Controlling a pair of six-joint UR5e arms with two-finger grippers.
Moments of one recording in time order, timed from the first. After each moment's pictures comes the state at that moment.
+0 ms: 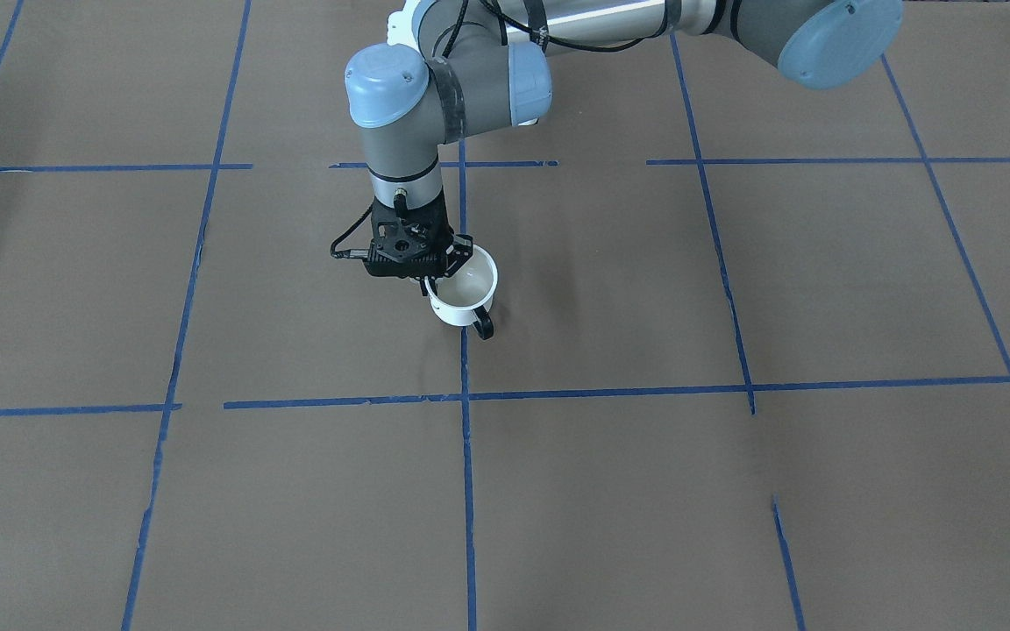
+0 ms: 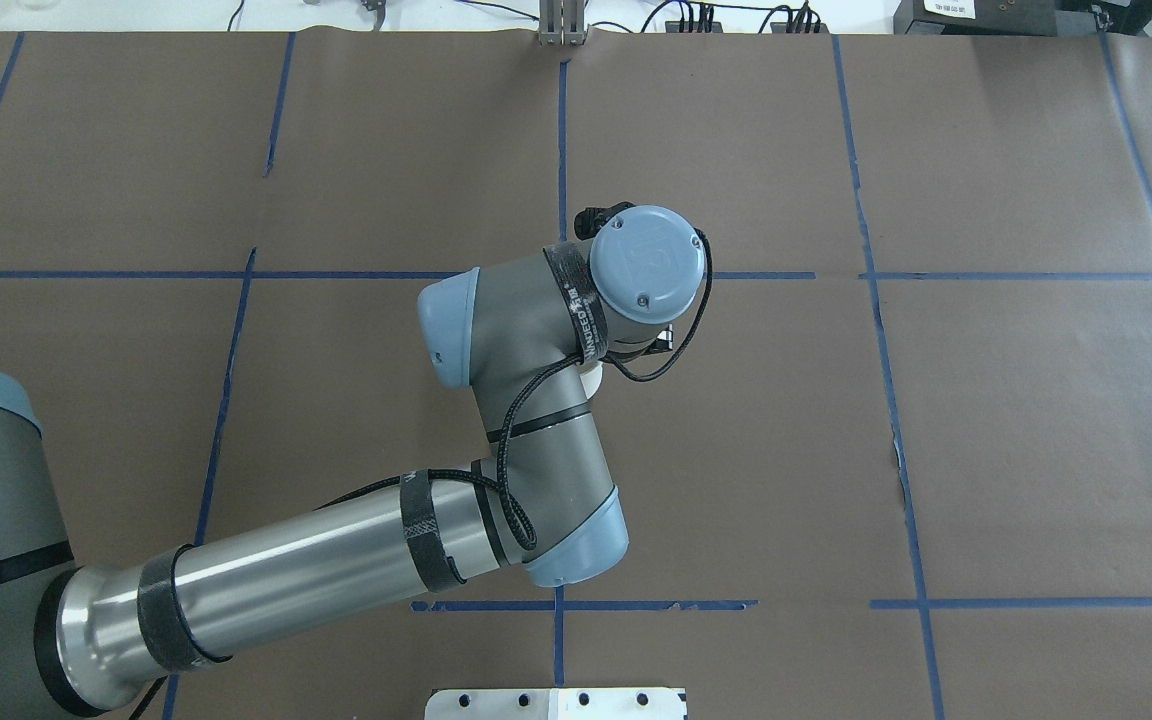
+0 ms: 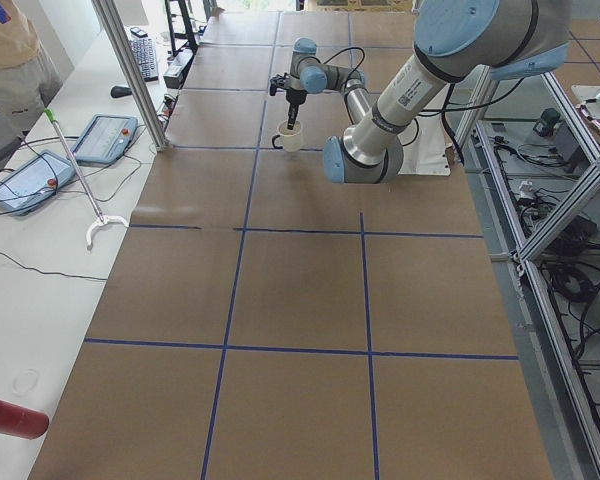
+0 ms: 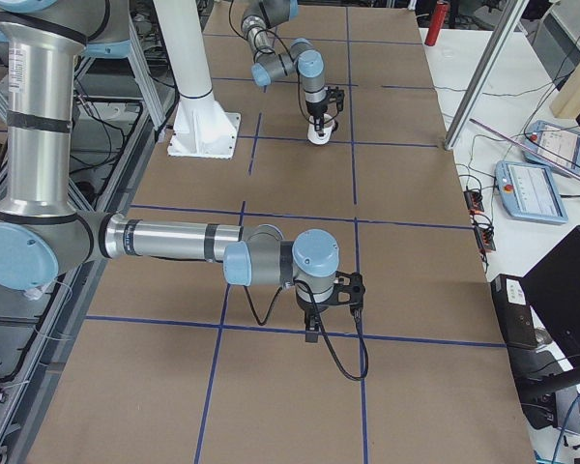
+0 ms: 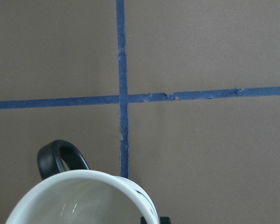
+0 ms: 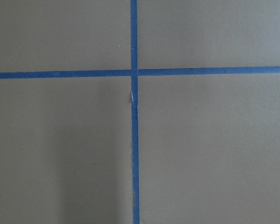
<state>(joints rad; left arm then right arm) -0.45 -2.62 -1.31 -1.54 -1.67 -1.20 1.57 -1.70 1.68 -1.49 2.35 0.08</state>
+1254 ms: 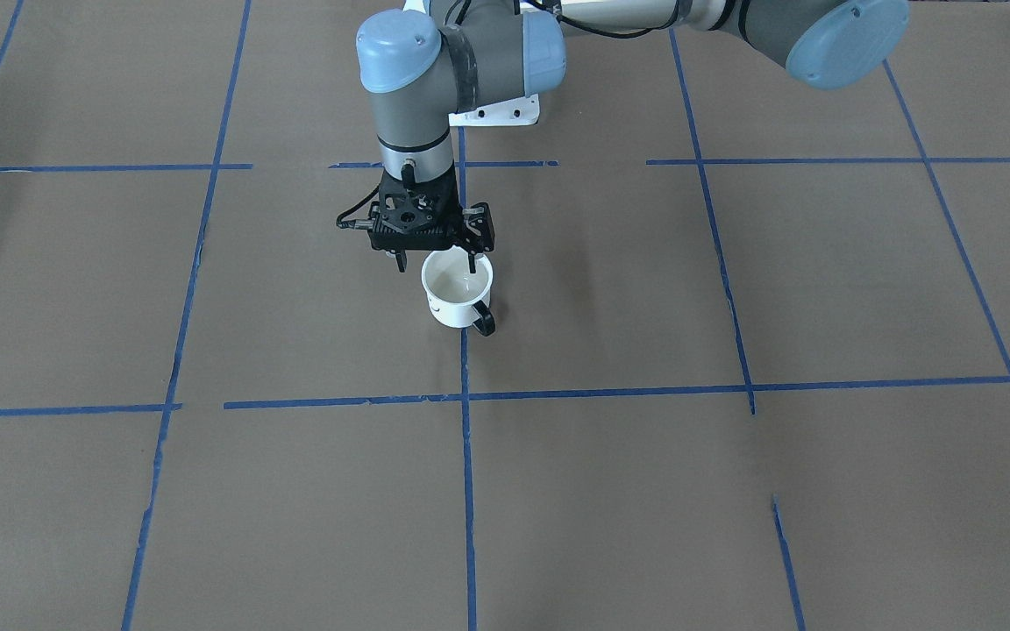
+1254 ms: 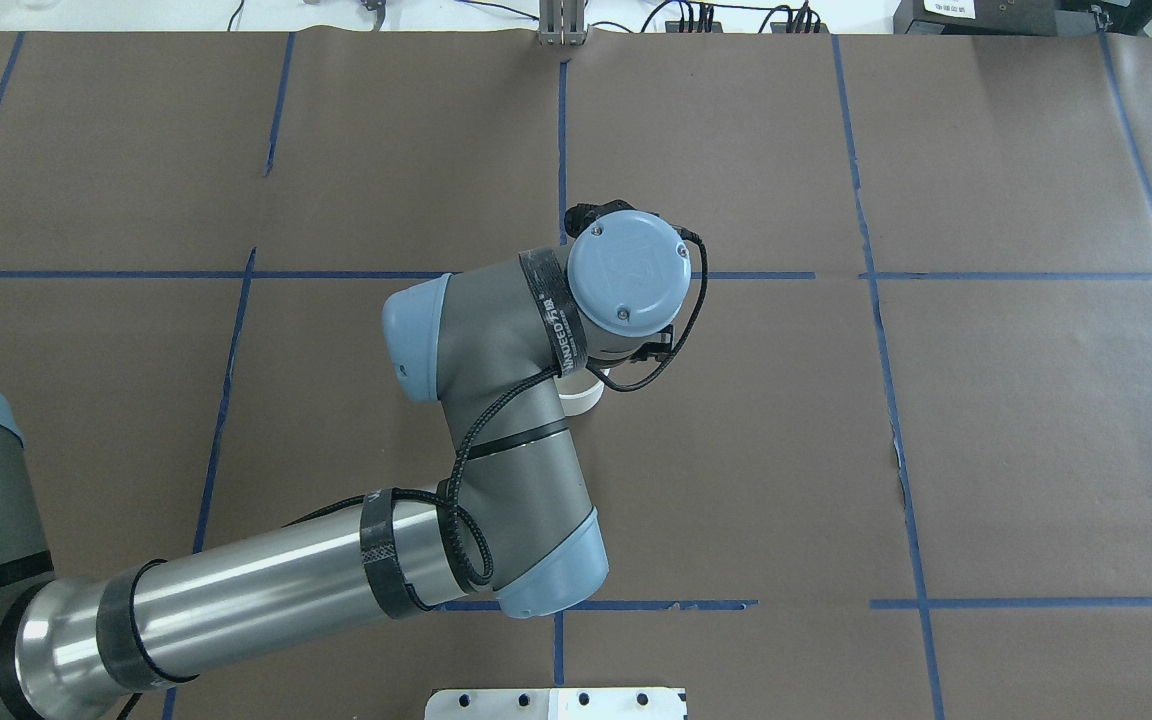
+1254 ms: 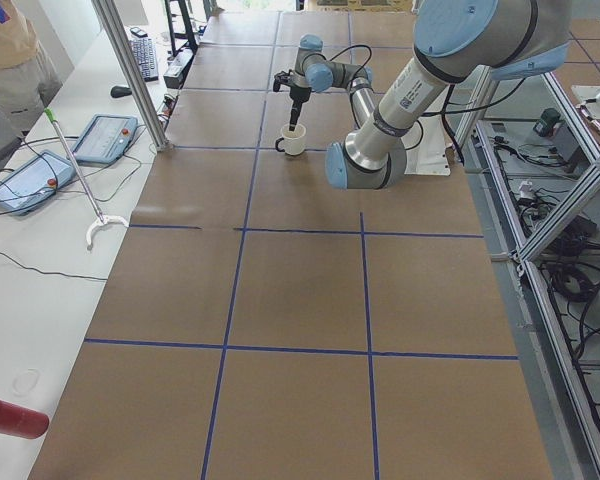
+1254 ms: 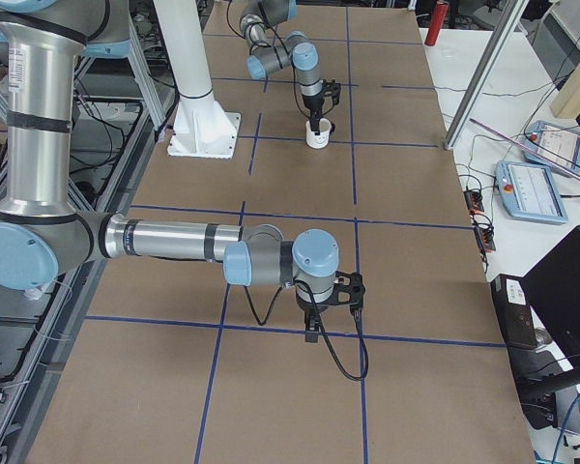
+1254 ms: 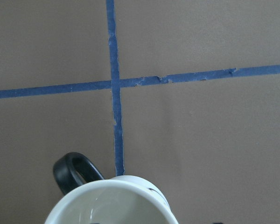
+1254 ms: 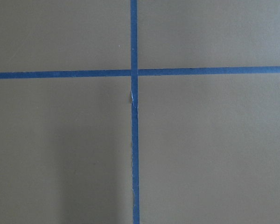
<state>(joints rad) -0.45 -2.58 -1.48 -1.44 -1.64 -1.14 1.57 -1.70 1.68 -1.49 2.35 0.08</state>
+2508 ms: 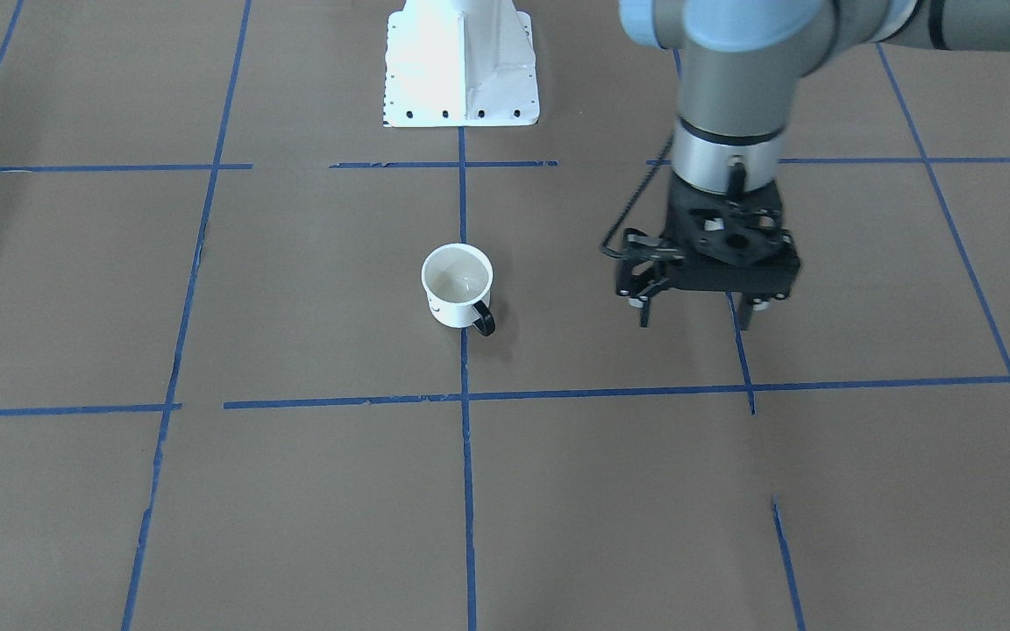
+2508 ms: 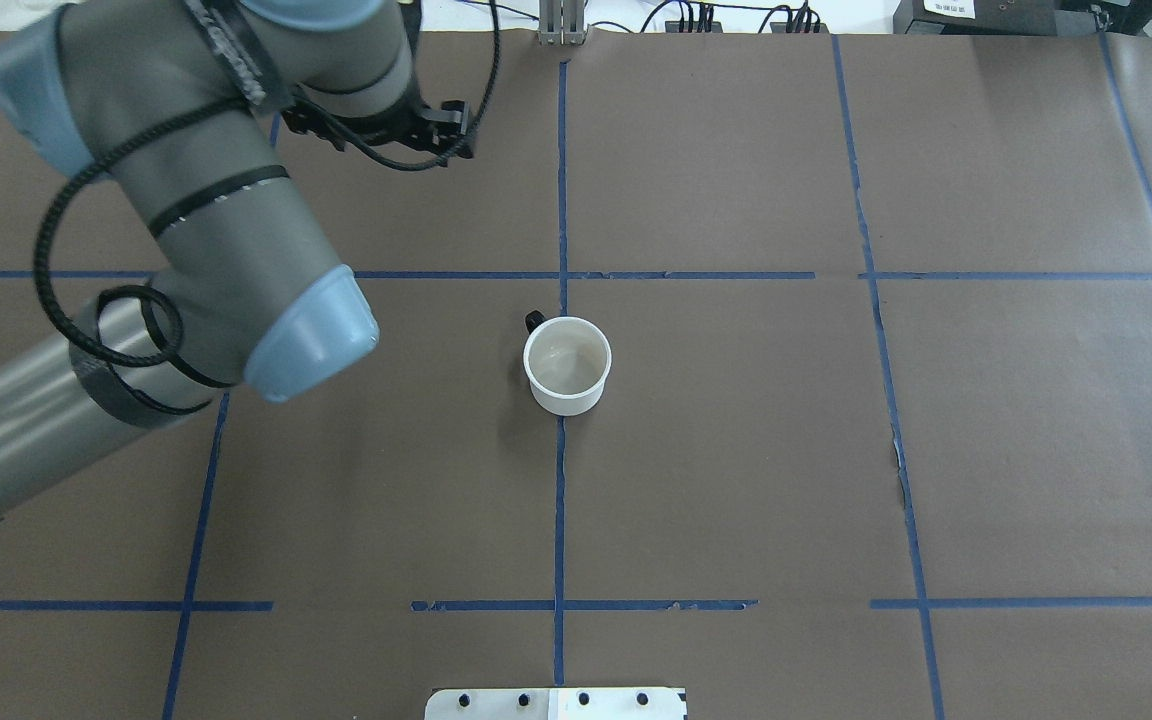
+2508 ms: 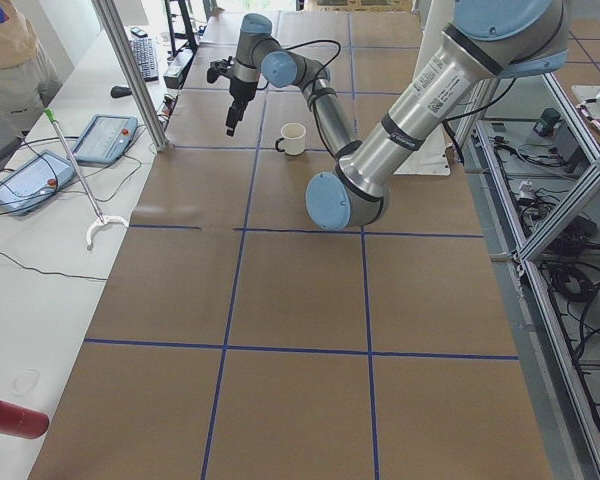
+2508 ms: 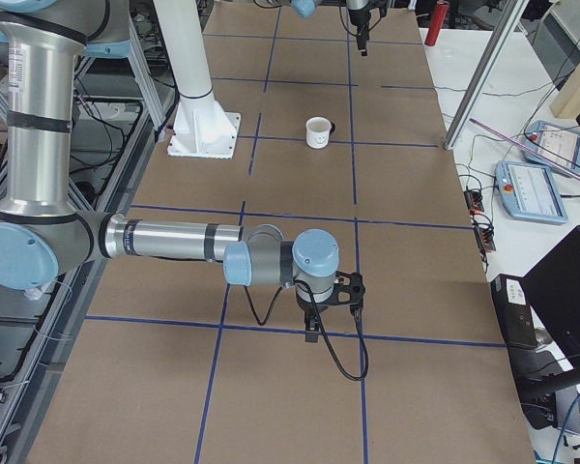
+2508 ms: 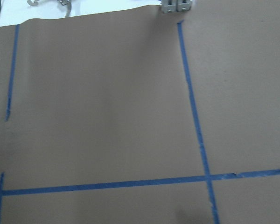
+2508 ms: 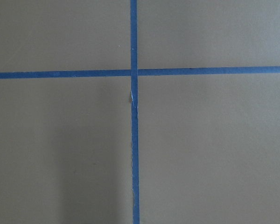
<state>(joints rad) -0.96 -2.27 -1.77 -1.39 -1.90 -0.69 1.57 -1.70 1.68 -1.49 2.35 0.08</state>
